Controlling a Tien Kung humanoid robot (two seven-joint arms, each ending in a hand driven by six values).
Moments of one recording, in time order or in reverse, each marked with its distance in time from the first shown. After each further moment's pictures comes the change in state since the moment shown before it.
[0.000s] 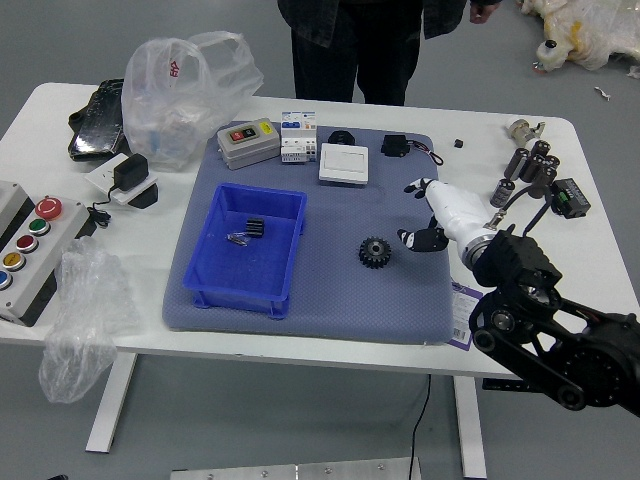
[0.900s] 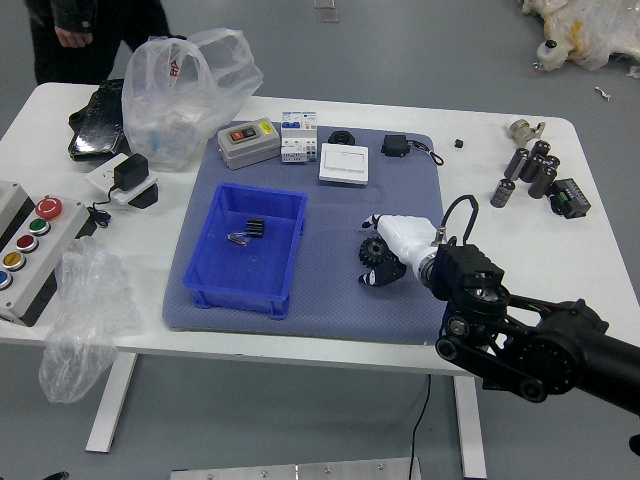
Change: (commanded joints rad) left arm -0.009 0.001 -0.002 0.000 0.010 -0.004 0.000; right arm 0.137 0.094 -0.224 -0.188 0.086 0.053 0.019
